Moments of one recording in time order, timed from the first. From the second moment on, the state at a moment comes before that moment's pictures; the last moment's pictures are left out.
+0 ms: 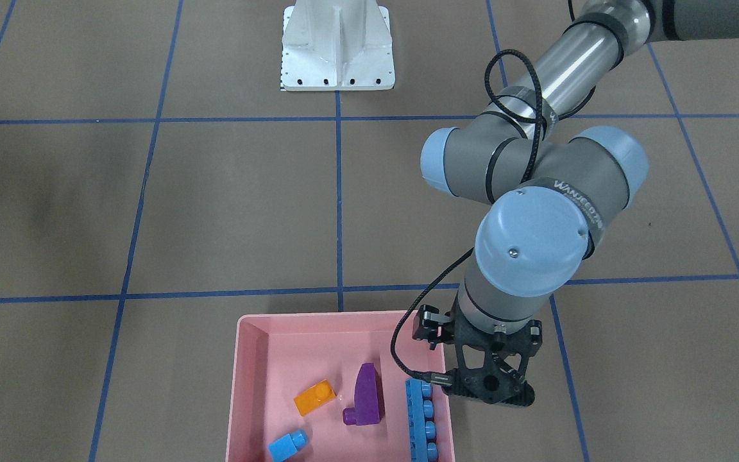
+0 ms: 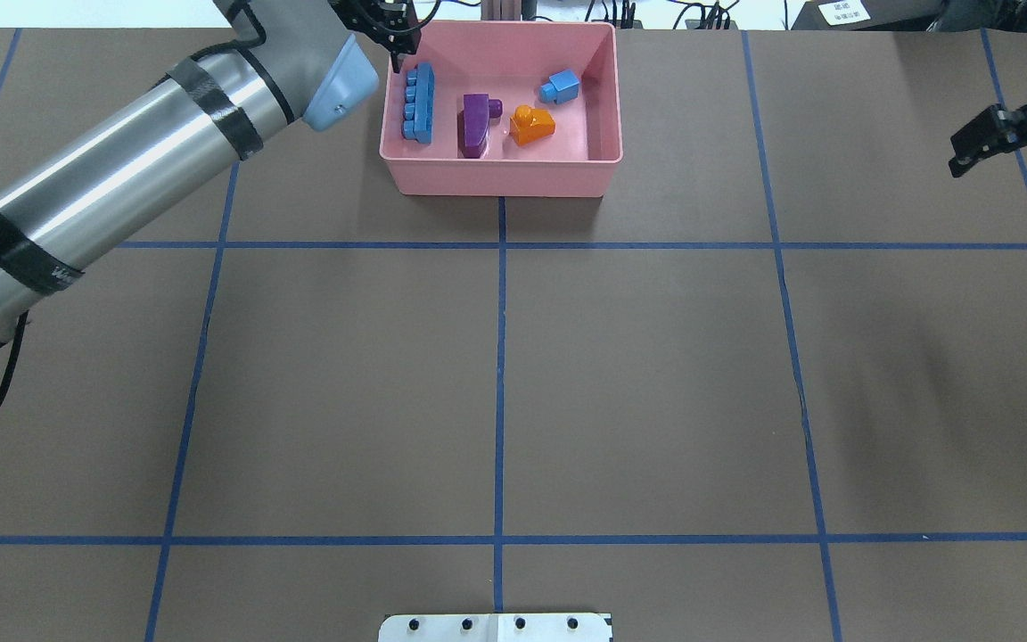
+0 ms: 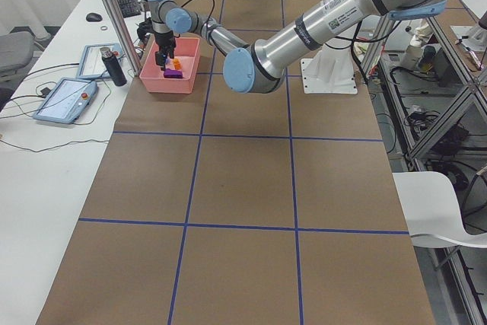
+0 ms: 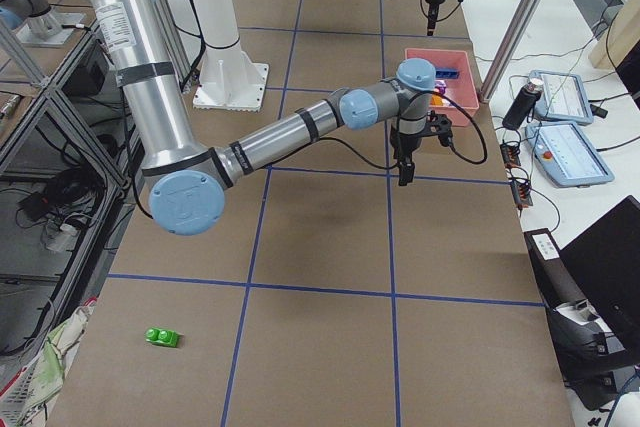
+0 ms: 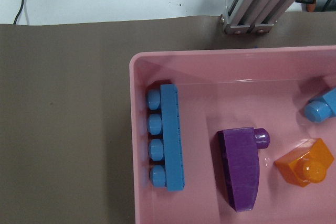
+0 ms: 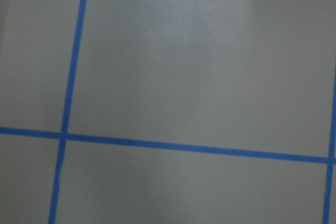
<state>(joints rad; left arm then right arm) -0.98 -2.65 -1.05 -1.57 -2.08 -0.51 1.25 -1.38 1.82 -1.68 2.22 0.38</state>
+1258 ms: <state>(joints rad) -1.29 -2.04 -1.47 -1.49 -2.25 0.18 1.35 -2.34 1.88 -0.96 2.28 0.16</state>
